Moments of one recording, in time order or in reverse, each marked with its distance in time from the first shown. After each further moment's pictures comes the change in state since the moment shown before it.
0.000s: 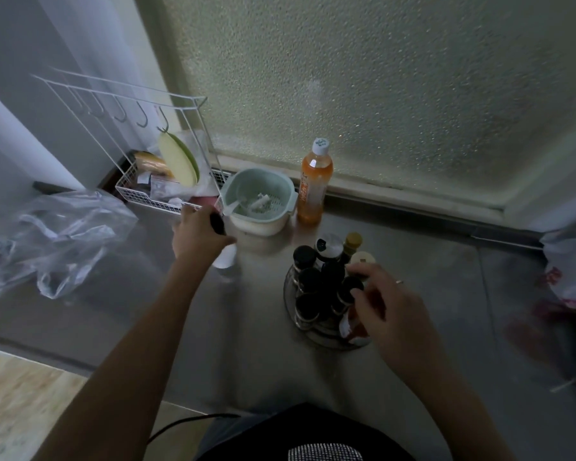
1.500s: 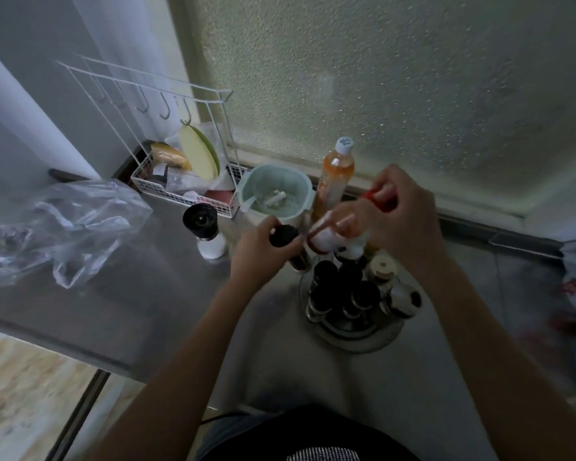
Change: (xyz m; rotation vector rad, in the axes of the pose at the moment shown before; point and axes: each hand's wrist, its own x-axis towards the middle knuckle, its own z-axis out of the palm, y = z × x) left_hand -0.044 0.027 0.029 -0.455 -0.124 0.195; right_hand 0.113 -0.030 -0.008 0.048 0.201 -0.106
